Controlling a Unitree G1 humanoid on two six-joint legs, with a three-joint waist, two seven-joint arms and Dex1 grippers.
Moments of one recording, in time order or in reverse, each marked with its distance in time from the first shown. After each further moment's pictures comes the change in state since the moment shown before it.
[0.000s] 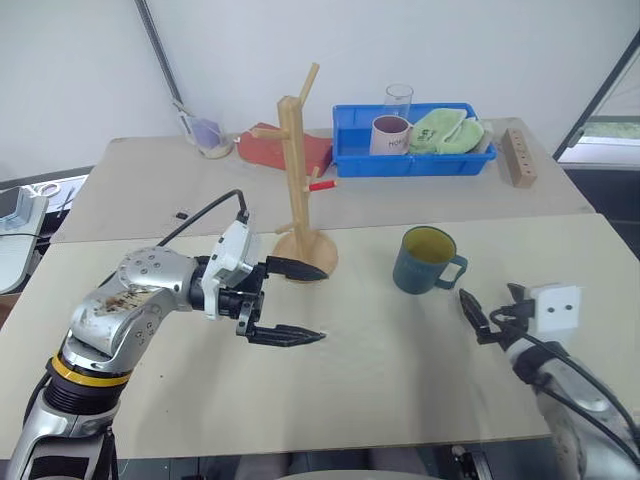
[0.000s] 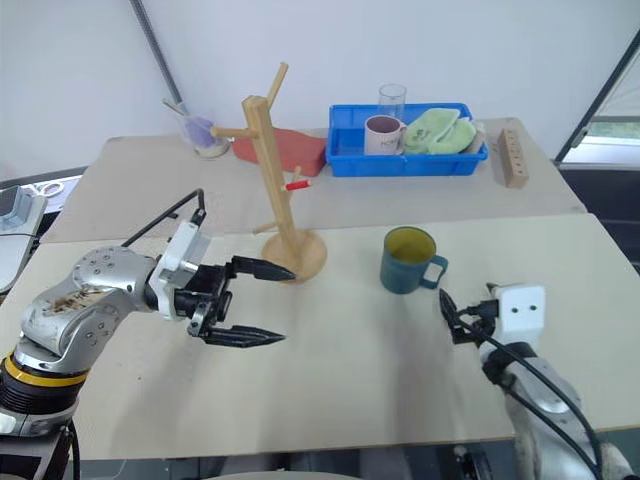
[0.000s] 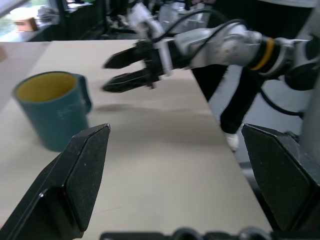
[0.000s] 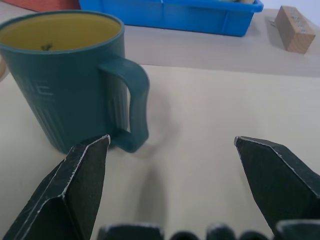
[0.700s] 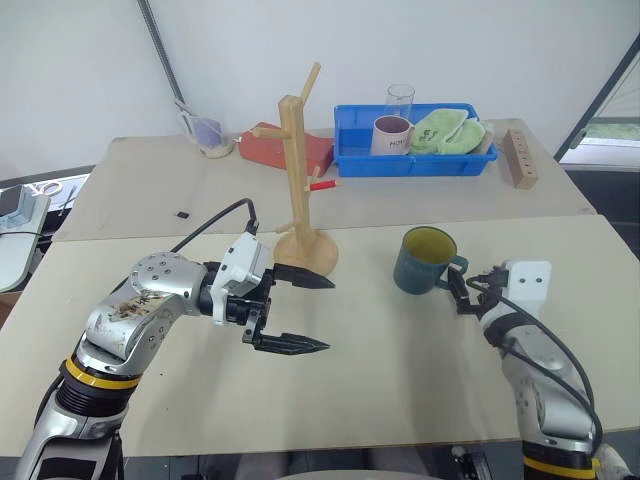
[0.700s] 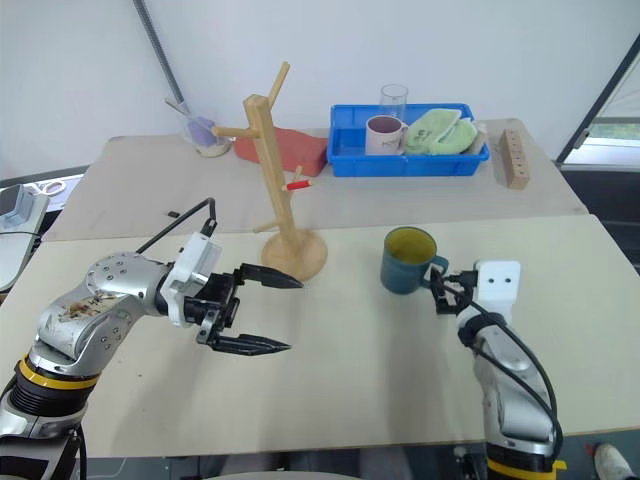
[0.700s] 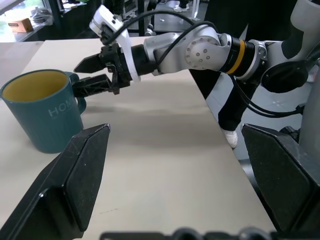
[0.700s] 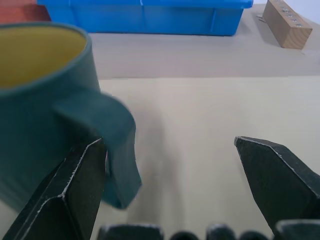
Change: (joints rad) left arm 0.013 -0.020 -0.016 0.008 0.046 -0.033 0.001; right arm -0.213 0.043 0.041 0.157 -0.018 0.040 -0.096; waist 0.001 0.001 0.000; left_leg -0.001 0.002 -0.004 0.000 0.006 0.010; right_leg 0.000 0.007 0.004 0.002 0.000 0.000
